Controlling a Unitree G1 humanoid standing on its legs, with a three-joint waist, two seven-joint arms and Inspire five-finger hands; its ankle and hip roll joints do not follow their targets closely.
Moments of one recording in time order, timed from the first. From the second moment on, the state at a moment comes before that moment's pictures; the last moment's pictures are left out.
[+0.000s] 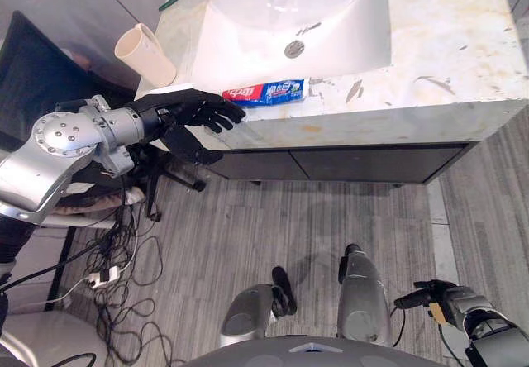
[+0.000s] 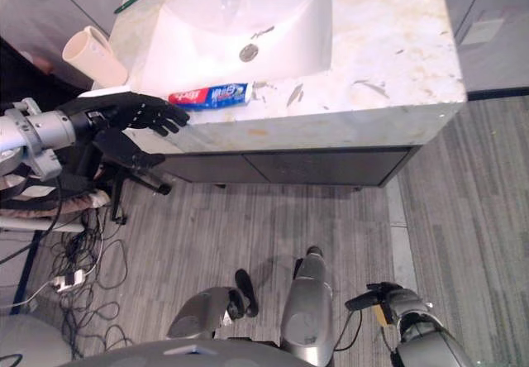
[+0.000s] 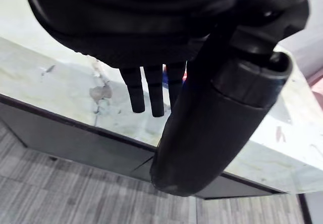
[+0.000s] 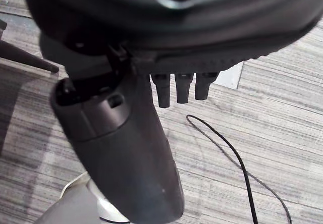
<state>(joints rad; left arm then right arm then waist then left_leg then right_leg) -0.52 1.19 -0.26 -0.14 -0.53 0.26 -0.54 -0.22 -0.60 0.26 1.19 0.18 0.25 0.11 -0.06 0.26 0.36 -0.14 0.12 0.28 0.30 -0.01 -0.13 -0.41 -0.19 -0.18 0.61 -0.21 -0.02</state>
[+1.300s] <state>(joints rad) -0.52 1.18 -0.17 -0.23 -0.59 0.17 -0.42 -0.25 -0.55 0.24 1.20 0.26 0.30 0.14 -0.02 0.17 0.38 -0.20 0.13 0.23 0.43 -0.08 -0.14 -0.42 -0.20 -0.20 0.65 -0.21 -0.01</state>
